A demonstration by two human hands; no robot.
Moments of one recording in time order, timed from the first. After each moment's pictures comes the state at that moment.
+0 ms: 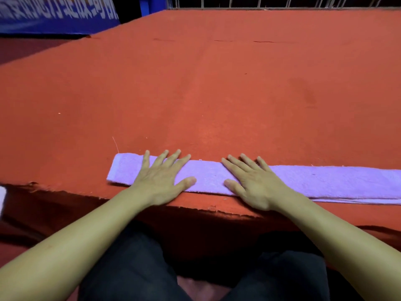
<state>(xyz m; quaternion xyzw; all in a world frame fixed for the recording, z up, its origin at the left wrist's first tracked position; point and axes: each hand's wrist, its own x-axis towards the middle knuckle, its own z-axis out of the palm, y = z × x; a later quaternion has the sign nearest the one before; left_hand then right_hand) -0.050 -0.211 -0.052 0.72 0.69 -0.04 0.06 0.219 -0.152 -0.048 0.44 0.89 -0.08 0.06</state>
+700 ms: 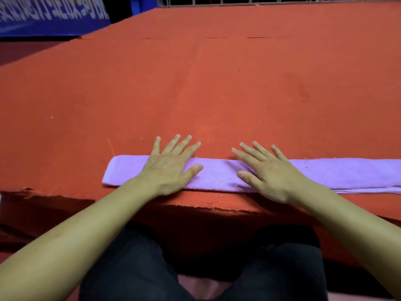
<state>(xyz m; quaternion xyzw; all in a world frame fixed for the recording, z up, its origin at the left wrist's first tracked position) -0.029 -0.199 -0.022 0.76 0.64 0.01 0.02 0.252 -0.156 -0.024 0.44 0.89 -0.08 0.00</state>
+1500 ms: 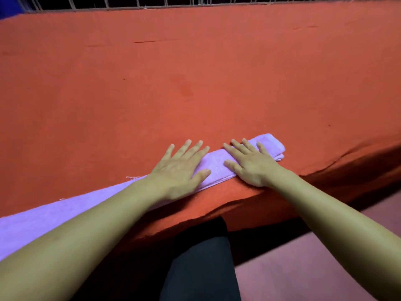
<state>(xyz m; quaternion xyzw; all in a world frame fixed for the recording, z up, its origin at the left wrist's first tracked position) 0.241 -0.126 -0.018 0.90 0.42 -0.03 0.08 0.480 -0.137 -0.045 0.66 0.74 -0.08 0.01</state>
